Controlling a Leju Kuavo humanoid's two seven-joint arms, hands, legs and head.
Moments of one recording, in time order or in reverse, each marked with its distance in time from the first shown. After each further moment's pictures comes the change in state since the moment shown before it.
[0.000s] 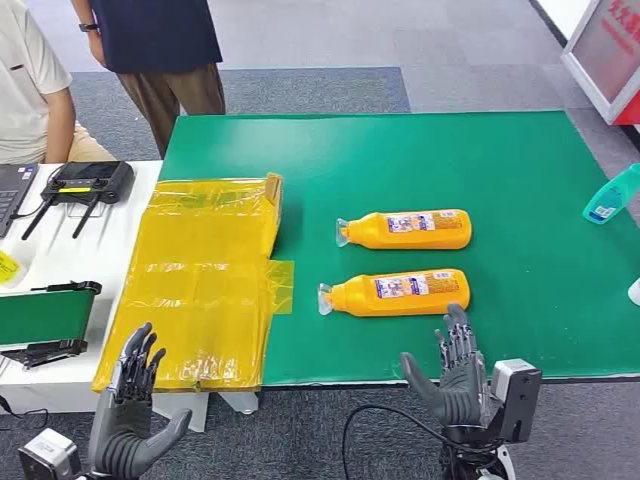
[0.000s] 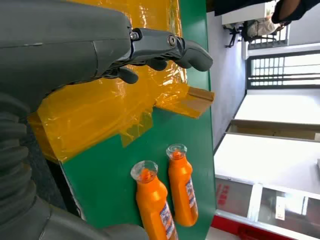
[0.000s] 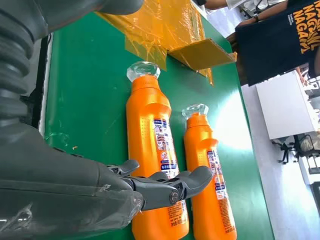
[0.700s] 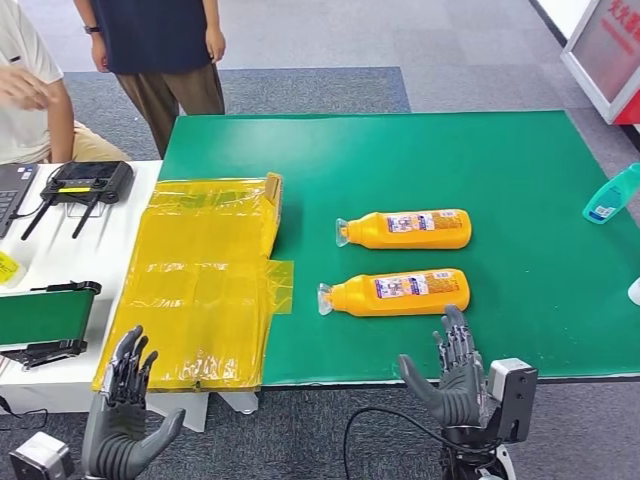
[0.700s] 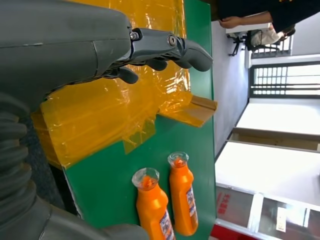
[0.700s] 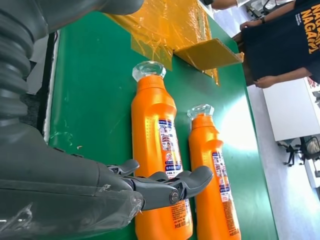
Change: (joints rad) left arm 0.022 -0.027 0.038 -0.009 -0.002 -0.008 0.001; right arm 0.001 -0.017 0.014 0.000 0.006 -0.015 0.015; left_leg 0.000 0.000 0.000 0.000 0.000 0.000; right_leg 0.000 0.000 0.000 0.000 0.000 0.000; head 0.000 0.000
